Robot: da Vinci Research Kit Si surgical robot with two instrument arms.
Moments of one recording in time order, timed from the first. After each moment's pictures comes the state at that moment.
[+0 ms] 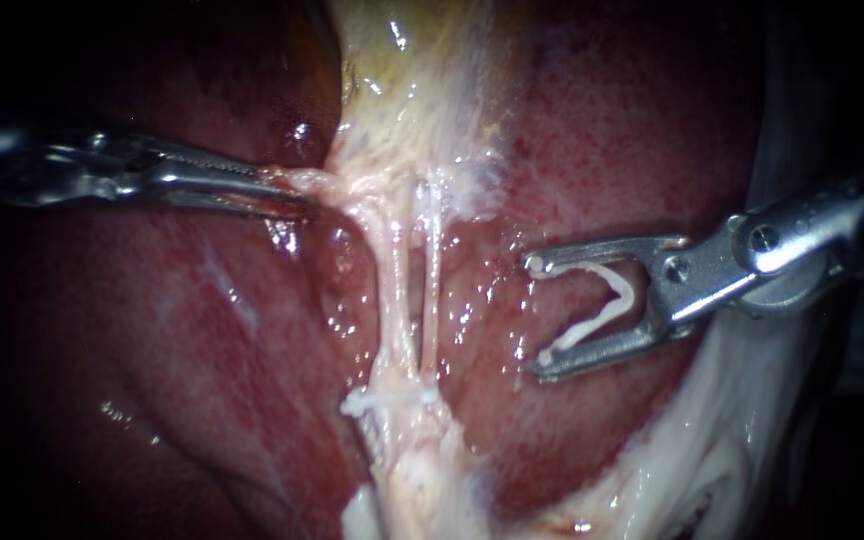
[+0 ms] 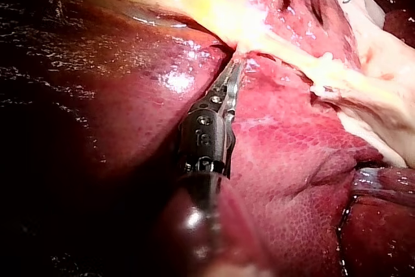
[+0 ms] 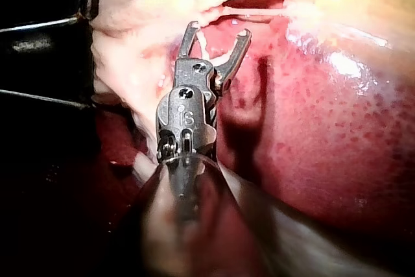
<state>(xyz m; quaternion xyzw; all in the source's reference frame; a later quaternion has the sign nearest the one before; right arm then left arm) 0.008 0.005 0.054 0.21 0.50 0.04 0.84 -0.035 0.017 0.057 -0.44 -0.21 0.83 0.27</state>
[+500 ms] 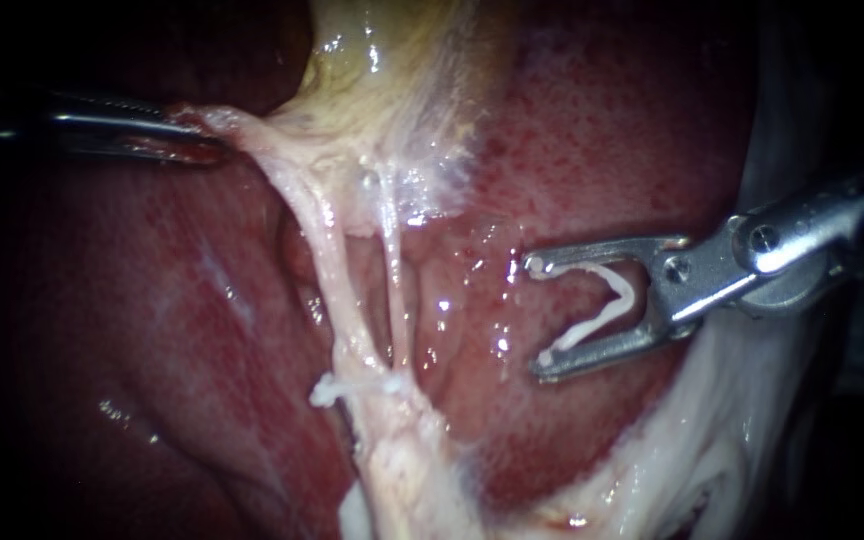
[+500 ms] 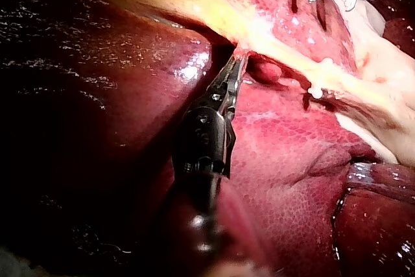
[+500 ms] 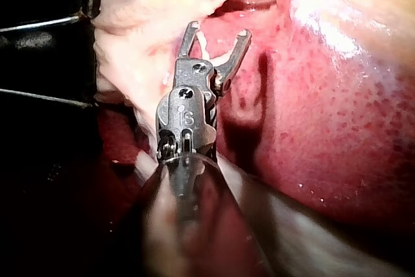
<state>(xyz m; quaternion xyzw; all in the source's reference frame) 0.007 0.004 0.054 0.21 0.50 0.04 0.84 -0.031 0.019 0.050 -0.47 -0.18 0.82 0.29</state>
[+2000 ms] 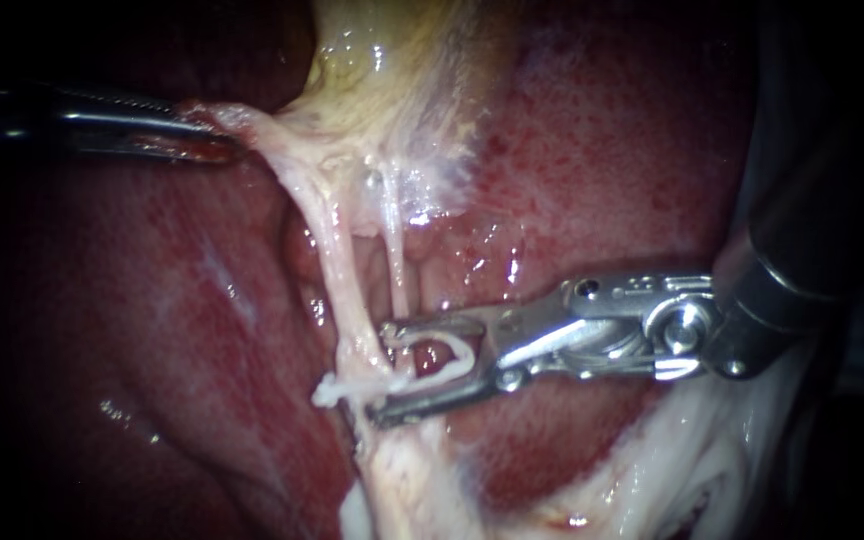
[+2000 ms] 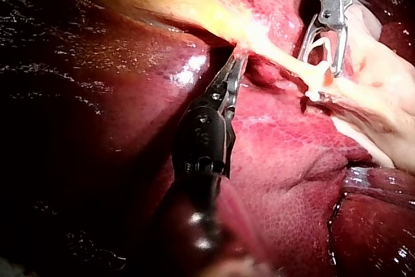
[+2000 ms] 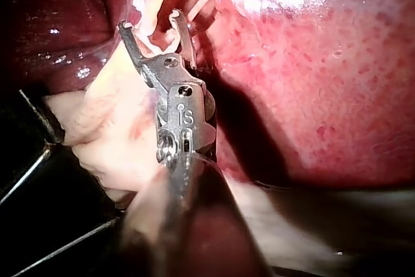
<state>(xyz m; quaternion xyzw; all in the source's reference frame) 0.019 0.000 0.062 0.37 0.49 0.21 0.76 -0.032 0.019 0.050 -0.46 -0.18 0.82 0.29</state>
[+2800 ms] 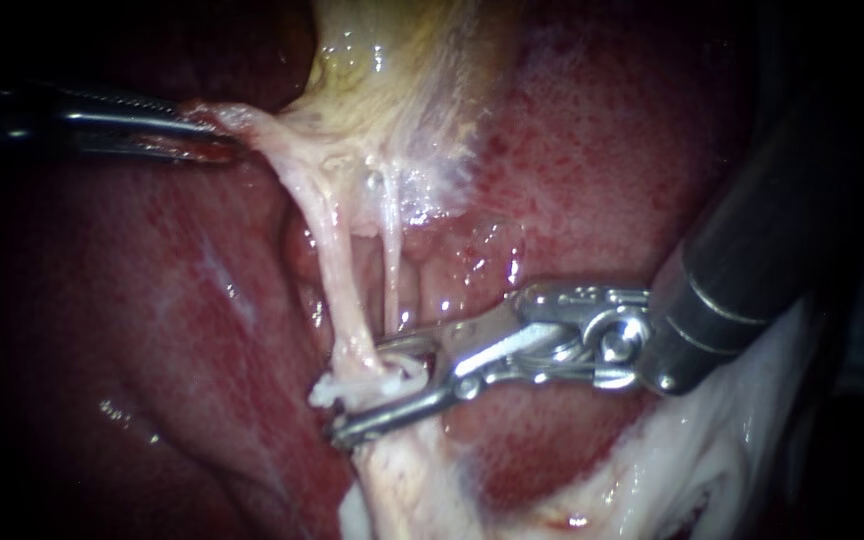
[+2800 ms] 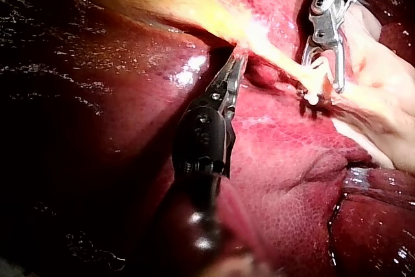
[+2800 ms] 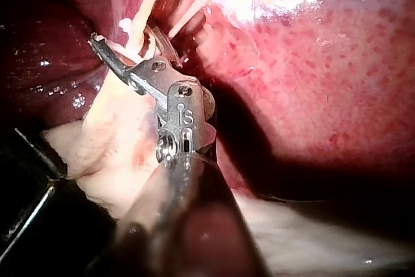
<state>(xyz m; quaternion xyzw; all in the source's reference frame) 0.023 0.000 0.064 0.43 0.53 0.21 0.70 -0.032 0.019 0.050 -0.46 -0.18 0.82 0.29</state>
